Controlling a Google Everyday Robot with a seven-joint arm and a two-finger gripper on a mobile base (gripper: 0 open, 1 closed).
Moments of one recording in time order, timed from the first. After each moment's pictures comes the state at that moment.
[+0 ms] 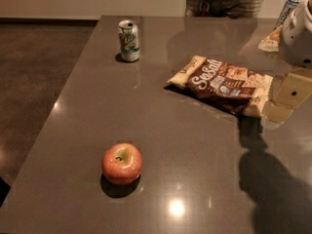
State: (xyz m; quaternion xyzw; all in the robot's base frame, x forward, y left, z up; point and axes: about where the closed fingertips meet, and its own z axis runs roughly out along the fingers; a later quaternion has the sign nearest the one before) arm 0.438 -0.217 0.976 -0.60 0.78 -0.03 0.16
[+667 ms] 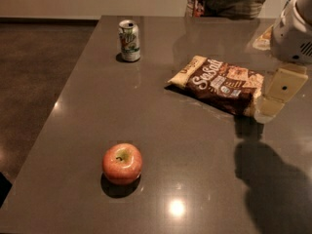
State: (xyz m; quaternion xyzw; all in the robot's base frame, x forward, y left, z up) arm 0.458 -0.218 0.969 -0.60 0.78 -0.03 0.16
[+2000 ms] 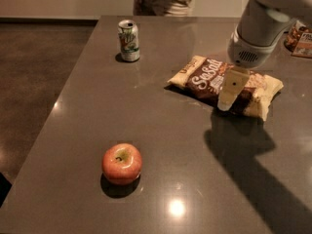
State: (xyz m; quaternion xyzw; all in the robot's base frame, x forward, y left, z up) arm 0.553 -0.211 0.898 -0.53 0.83 -0.06 0.12
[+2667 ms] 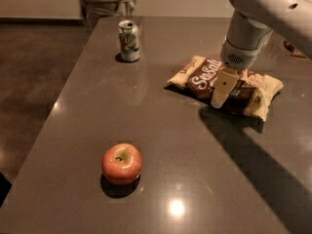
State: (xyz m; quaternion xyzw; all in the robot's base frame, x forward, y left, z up) arm 0.591 -0.218 0.859 -0.48 0.87 -0.05 0.08
